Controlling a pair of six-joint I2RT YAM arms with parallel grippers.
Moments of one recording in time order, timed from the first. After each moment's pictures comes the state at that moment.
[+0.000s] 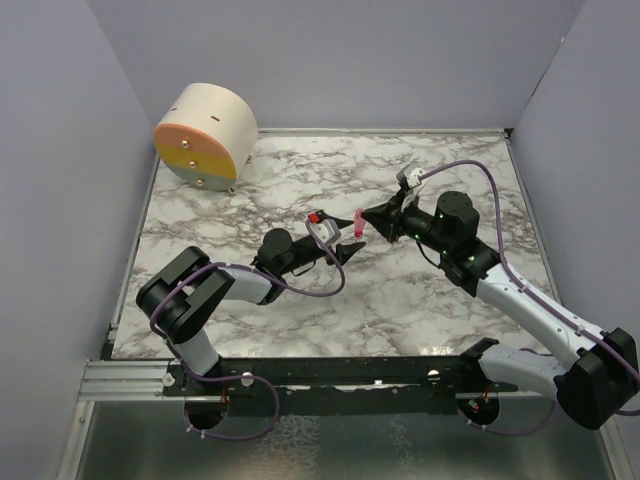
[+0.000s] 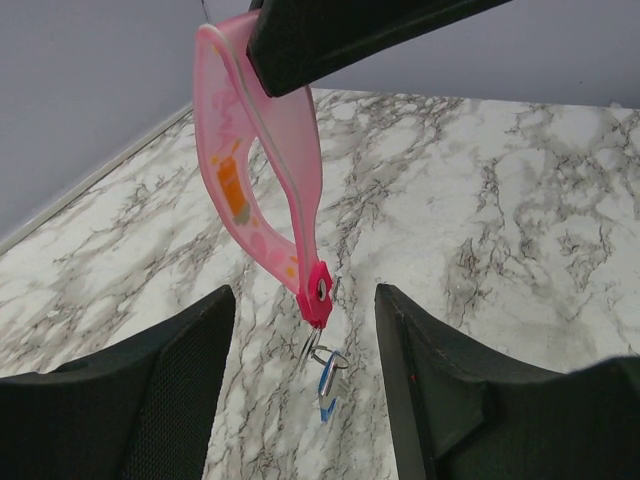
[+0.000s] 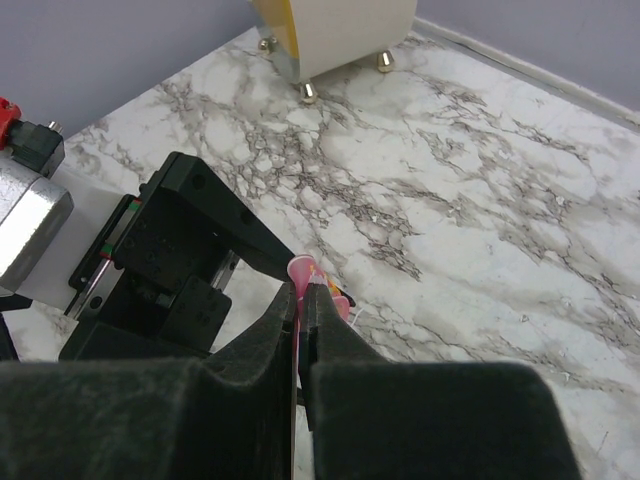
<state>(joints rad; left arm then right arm) -0.71 1.66 0.57 1.22 0.44 0.07 0.56 1.09 0.78 0.18 -0.34 0.07</state>
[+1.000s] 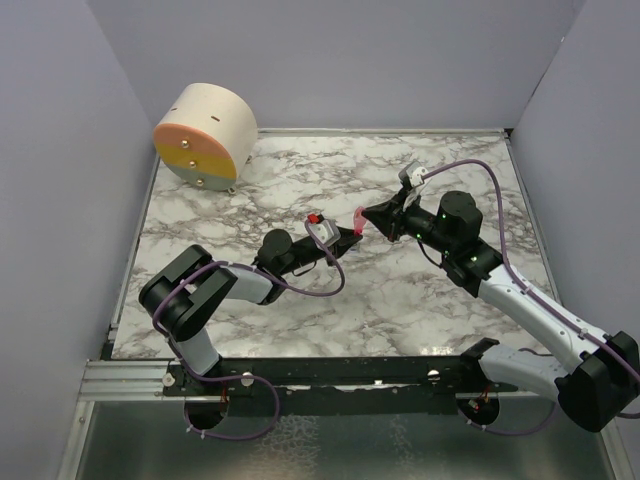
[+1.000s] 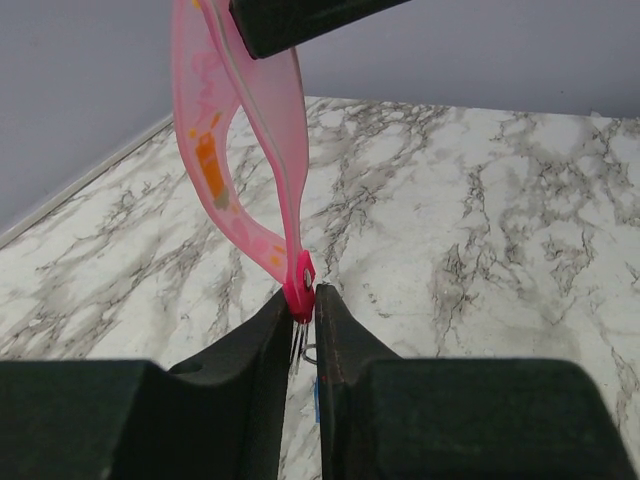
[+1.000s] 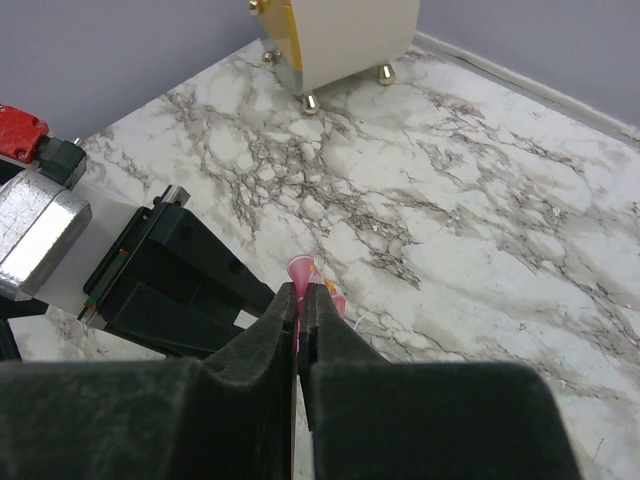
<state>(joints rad) -0.71 1.69 0.57 1.27 0.46 0.04 0.56 1.07 0.79 0.17 -0.34 0.07</state>
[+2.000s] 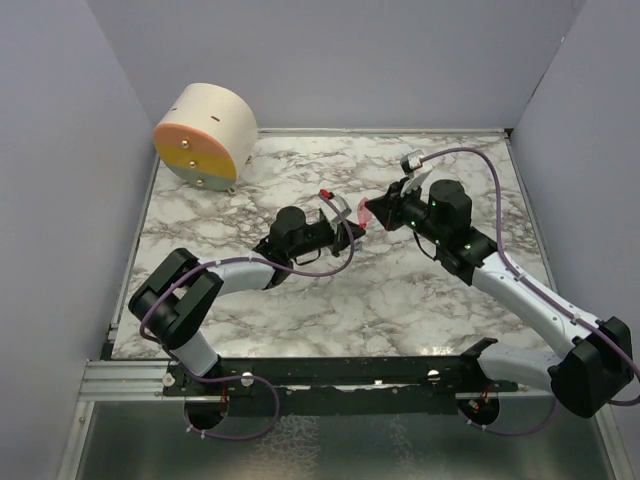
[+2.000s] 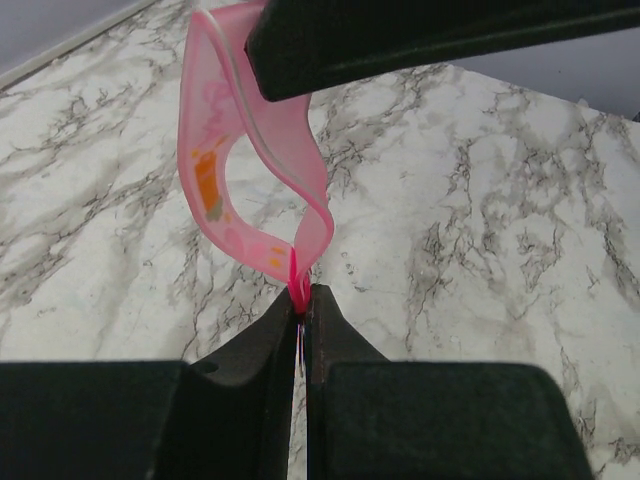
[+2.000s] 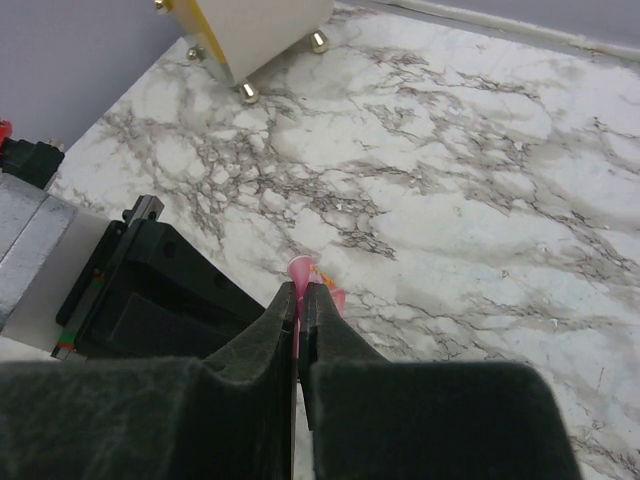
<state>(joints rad) -0.70 1.63 0.72 0.87 0.46 -0.07 0.56 1.15 0.87 0.09 -0.19 0.19</state>
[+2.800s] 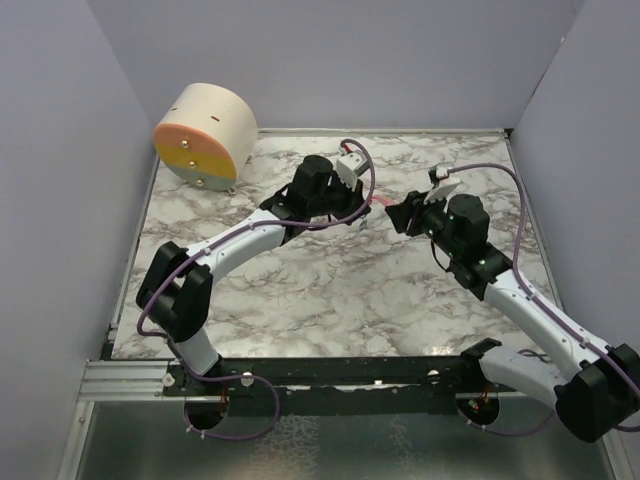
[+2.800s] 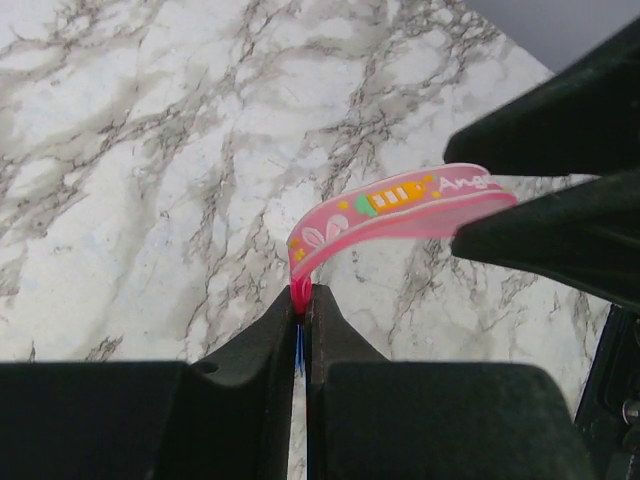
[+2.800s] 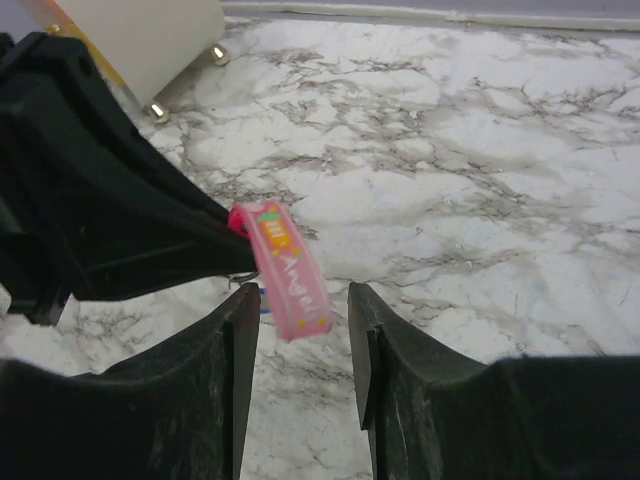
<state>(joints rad) -0.69 1.66 1.24 0.05 0.38 -0.16 0.46 1.05 0.78 0.07 -0.03 0.25</state>
